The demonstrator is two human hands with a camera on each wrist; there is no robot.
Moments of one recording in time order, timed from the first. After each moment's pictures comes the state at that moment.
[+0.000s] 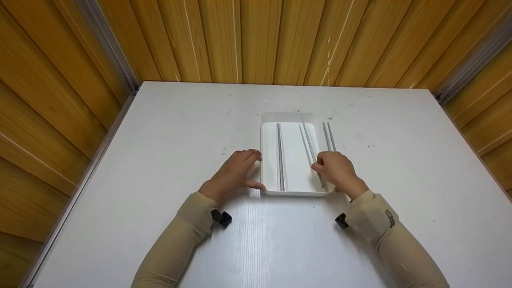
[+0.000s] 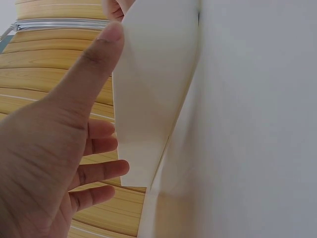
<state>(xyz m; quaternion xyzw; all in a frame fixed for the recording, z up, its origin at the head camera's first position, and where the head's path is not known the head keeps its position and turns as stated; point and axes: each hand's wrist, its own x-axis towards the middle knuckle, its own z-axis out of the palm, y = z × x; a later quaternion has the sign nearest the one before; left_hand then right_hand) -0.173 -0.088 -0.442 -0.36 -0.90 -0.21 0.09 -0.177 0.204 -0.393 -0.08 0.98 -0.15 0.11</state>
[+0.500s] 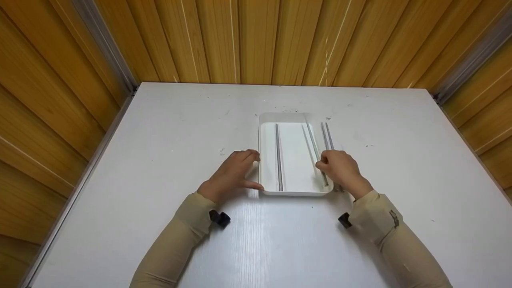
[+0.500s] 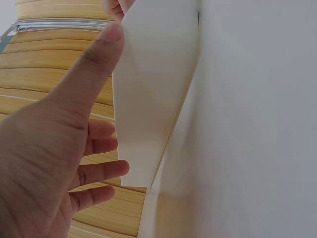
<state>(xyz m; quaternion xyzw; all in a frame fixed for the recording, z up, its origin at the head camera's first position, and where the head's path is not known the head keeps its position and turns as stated) -0.173 -0.089 -0.441 -0.36 -0.90 -0.21 0.09 -0.177 0.217 -0.388 -0.07 0.98 -0.16 0.09</state>
